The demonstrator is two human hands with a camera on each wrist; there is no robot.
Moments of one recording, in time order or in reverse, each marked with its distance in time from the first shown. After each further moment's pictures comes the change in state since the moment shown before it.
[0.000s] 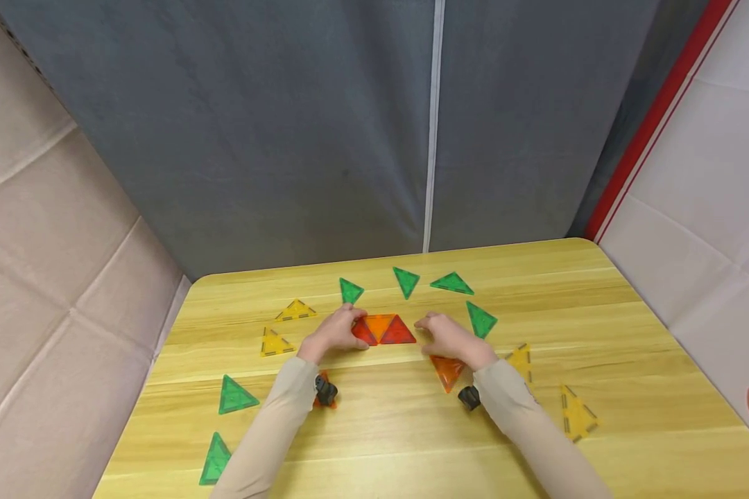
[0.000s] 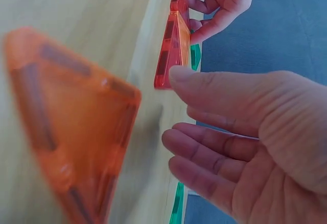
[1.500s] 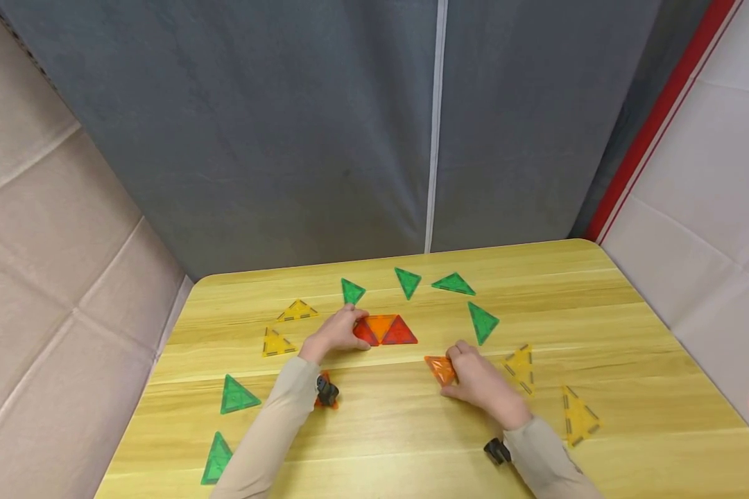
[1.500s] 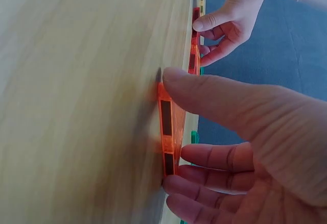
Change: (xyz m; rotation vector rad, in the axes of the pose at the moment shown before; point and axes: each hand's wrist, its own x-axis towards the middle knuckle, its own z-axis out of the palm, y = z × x) left_hand -0.001 0.000 -0.002 -0.030 -0.008 0.010; right_hand -0.068 -0.009 0.030 -0.123 0.195 0.099
